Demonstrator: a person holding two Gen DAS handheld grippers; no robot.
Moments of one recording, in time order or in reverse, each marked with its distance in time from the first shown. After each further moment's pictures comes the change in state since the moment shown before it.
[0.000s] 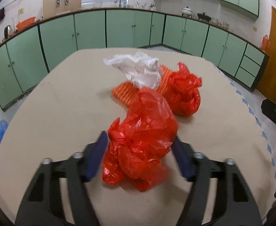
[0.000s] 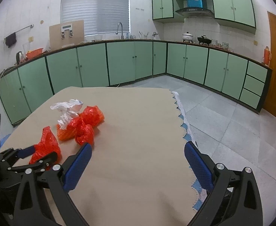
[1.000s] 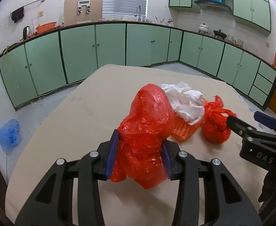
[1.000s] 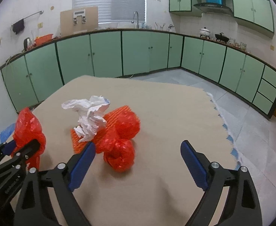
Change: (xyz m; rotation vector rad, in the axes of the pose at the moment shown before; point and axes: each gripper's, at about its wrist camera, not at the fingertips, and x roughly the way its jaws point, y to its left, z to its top) left arm -0.019 0.058 0.024 -0.070 -0.129 0.108; right arm 0.069 0.079 0.022 -0.077 0.085 0.072
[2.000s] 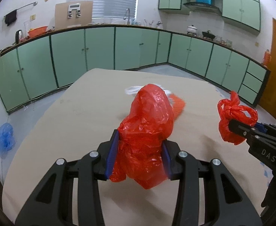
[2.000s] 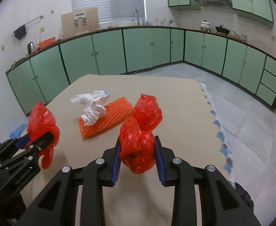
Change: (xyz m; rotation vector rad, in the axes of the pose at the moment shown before) left arm -0.032 -0.027 -0.006 0.035 -0.023 -0.089; right arm -0.059 -0.038 -0.017 0.054 0.021 0.055
